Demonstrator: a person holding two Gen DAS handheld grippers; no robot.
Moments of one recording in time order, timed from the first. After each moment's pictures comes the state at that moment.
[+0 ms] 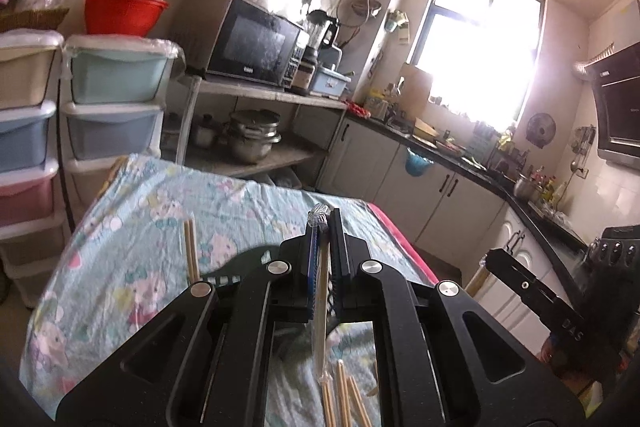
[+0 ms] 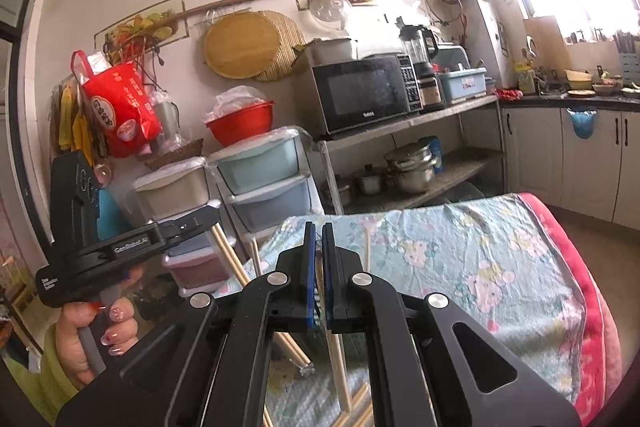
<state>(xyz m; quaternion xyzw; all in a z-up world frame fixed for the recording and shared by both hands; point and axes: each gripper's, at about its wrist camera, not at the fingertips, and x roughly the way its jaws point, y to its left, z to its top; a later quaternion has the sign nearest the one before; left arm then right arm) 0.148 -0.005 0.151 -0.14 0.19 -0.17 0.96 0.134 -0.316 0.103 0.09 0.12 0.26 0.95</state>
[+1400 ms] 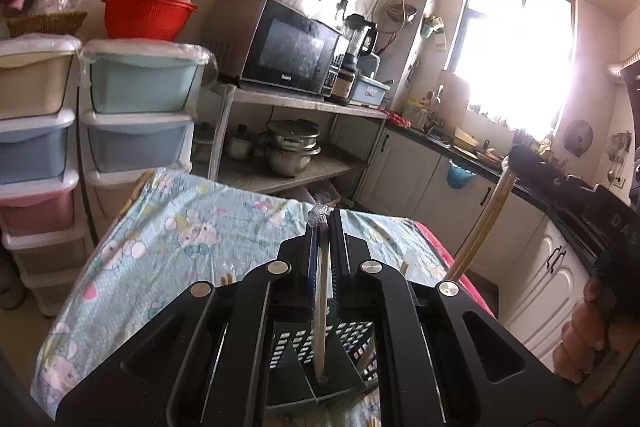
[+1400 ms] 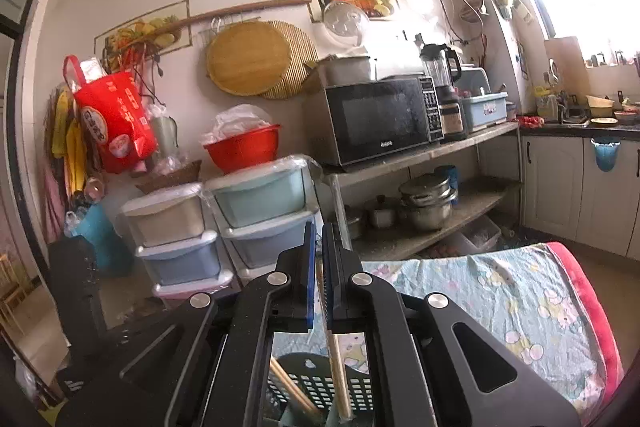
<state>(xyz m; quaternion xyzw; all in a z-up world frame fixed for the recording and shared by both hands) 0.214 0.012 0.134 -0.13 0.19 -0.11 0.97 0.234 -0.260 0.145 0.08 0.09 0.27 0.96</state>
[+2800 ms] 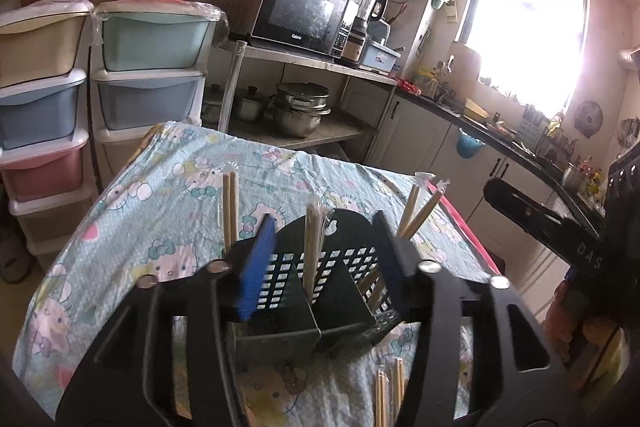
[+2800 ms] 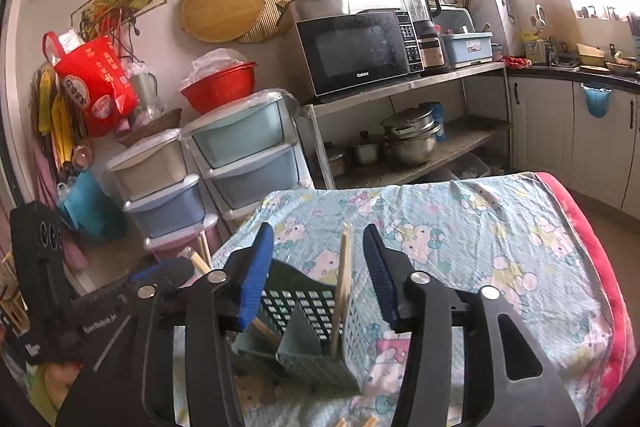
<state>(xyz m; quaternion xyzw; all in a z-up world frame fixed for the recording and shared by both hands) 0.185 0.002 0.091 -0.13 0.24 -0.10 0.96 0.232 -0.295 0.073 0.08 0.19 0.26 0.94</state>
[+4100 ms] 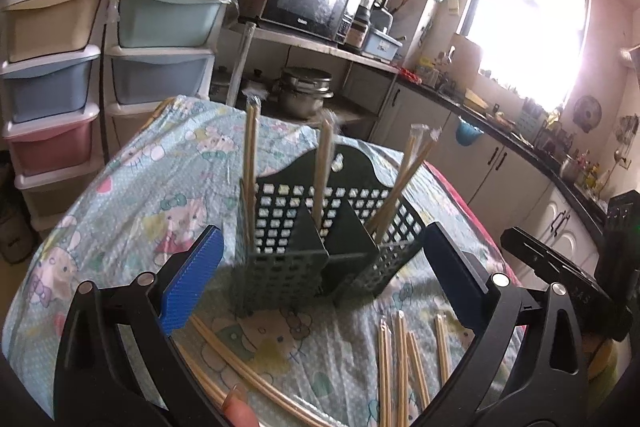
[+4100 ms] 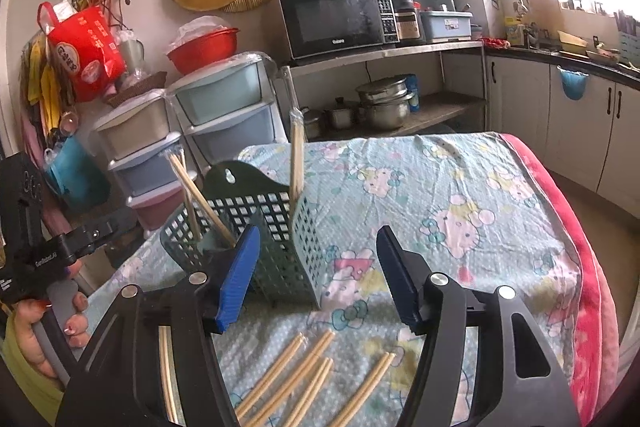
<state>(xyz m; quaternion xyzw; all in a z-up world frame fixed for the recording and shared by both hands) 0.140 0.002 0.059 -0.13 0.26 -0.10 0.95 0.182 -0.337 0.020 0.05 0.24 0.22 0.94</state>
